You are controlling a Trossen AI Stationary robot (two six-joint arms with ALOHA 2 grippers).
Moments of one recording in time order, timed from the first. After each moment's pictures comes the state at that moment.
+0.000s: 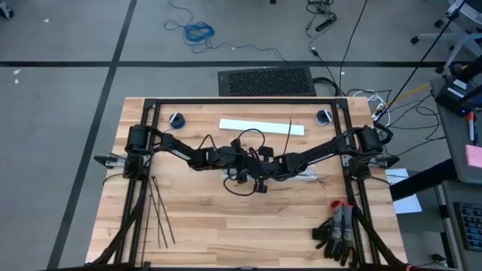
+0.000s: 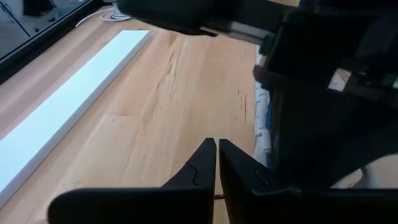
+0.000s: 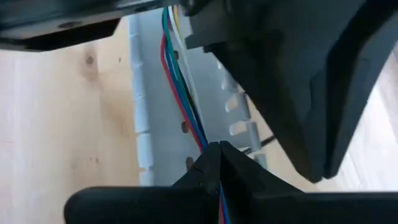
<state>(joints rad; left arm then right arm) 0.04 2.01 0.83 0.68 -0.13 0.06 0.10 1.86 1.02 -0.17 0.32 0.12</state>
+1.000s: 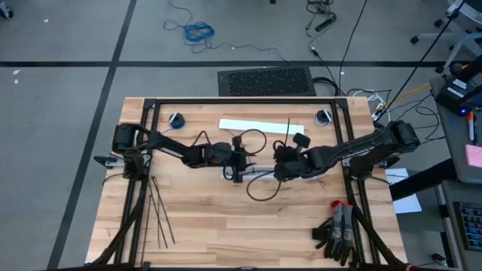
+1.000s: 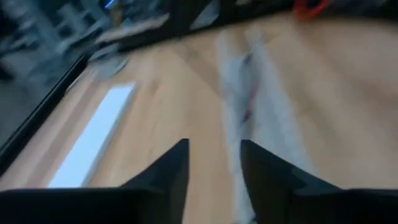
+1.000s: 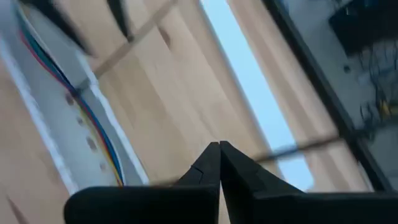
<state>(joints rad) 0.03 1.81 0.83 0.61 -0.04 0.27 0.19 1.47 1.01 -0.80 0.70 0.53</state>
